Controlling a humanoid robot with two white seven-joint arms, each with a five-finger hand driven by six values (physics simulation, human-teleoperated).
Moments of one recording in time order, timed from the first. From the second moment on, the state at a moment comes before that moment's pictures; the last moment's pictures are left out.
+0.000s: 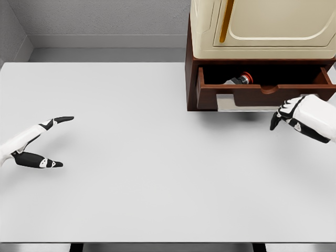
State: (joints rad) left arm 0.01 0.75 -0.07 -1.43 0.15 -0.61 -0.55; right arm 0.00 -1.03 0.17 -1.76 0.22 -0.61 0.09
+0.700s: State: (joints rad) left arm 0.01 0.75 -0.07 -1.43 0.15 -0.61 -0.55; right arm -0.15 -0.99 0.28 -1.67 0.18 -0.60 0.08
